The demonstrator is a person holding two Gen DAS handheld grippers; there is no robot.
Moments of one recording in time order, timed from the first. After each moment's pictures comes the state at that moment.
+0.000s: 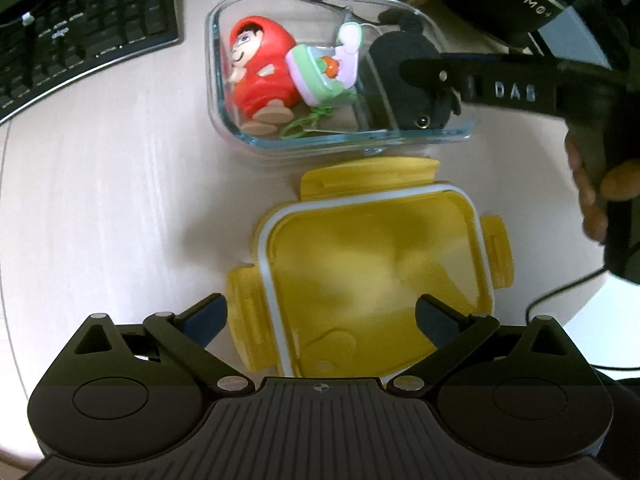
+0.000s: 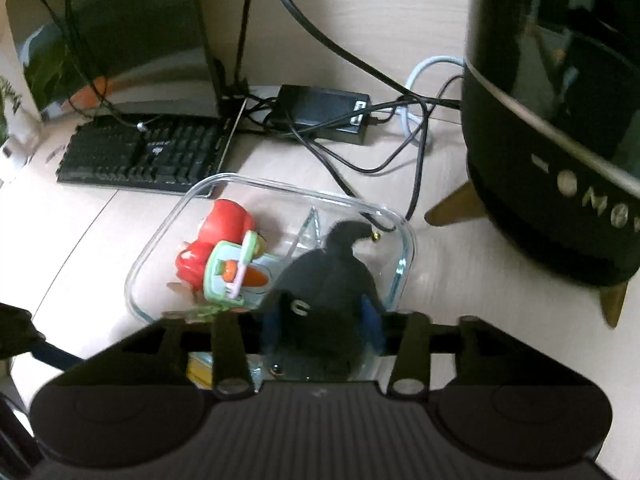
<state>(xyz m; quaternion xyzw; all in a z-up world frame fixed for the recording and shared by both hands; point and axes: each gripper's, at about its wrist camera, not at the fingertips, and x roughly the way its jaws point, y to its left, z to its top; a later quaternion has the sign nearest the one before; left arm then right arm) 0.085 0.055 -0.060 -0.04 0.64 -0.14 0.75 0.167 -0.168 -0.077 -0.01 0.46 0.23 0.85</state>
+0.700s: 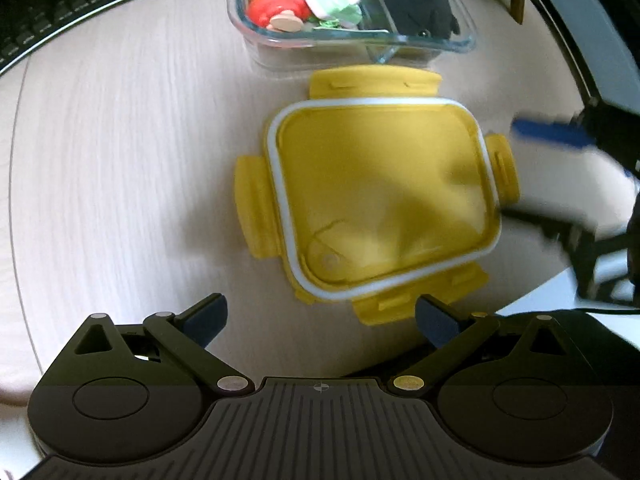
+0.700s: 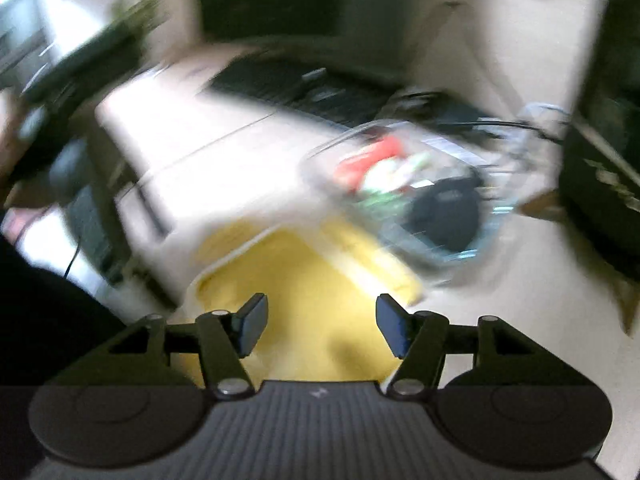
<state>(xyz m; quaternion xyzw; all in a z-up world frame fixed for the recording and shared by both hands) 0.032 0.059 -0.064 -0.02 0.68 -0.13 0.72 0.020 -0.177 -0.054 -0.14 0.40 0.43 0.80</state>
